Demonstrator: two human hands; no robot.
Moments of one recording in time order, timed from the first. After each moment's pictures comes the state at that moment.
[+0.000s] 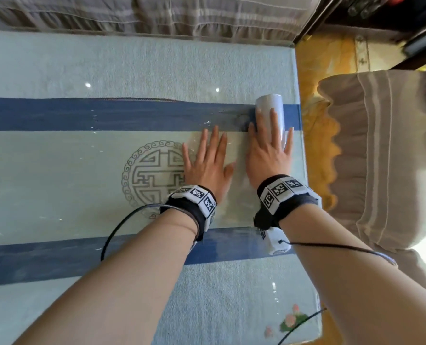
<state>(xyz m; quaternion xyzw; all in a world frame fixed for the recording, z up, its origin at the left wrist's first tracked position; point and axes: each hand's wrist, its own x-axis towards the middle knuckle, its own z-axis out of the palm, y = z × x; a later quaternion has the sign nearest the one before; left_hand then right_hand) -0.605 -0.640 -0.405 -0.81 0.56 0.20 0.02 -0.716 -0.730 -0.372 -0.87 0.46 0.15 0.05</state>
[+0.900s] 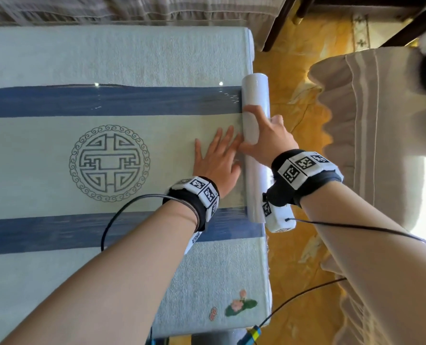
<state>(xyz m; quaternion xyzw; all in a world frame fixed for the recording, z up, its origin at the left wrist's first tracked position) -0.584 -0.676 -0.390 -0.77 0.57 0.30 -0.01 -0.676 -0.784 -0.349 -0.78 0.52 0.13 0.31</state>
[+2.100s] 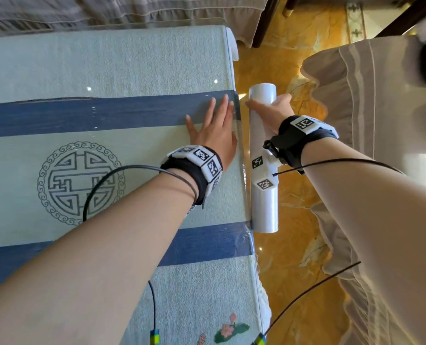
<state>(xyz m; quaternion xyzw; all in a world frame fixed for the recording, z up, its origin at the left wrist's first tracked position) -0.599 -0.714 -0.373 -0.79 0.55 0.28 -0.02 -0.699 -0.838 -0.377 -0.50 0.71 0.02 0.50</state>
